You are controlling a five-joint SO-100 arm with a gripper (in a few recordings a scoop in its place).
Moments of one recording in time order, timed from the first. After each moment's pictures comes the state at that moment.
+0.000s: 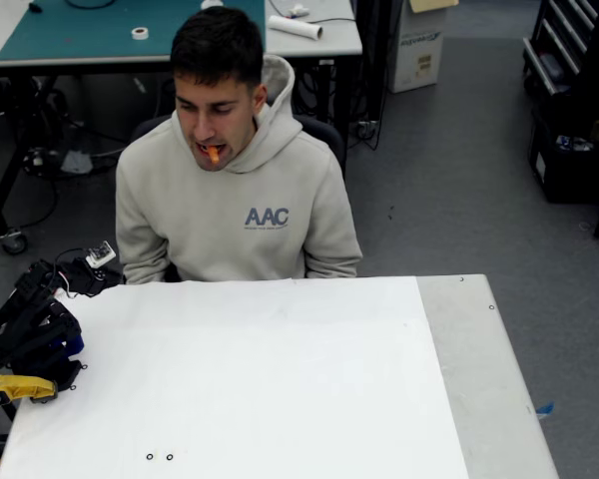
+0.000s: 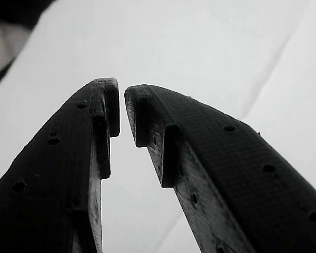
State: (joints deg) arm -2.5 189.0 155.3 74.3 16.2
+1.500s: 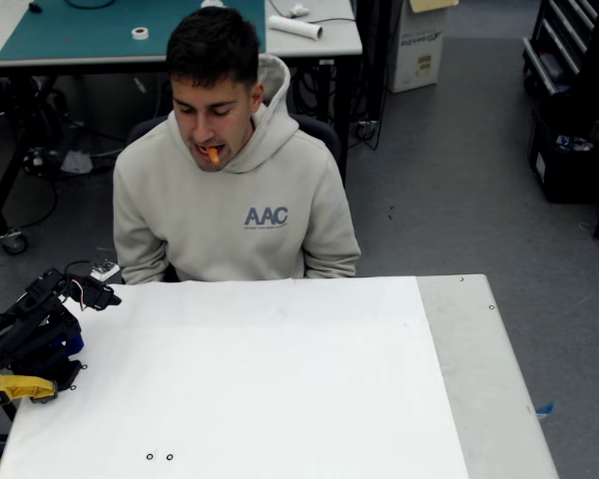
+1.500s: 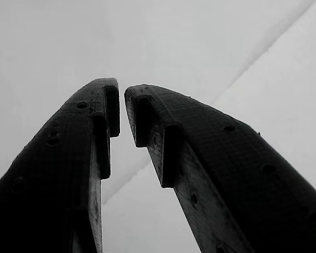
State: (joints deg) arm -2.5 189.0 165.9 73.2 0.2
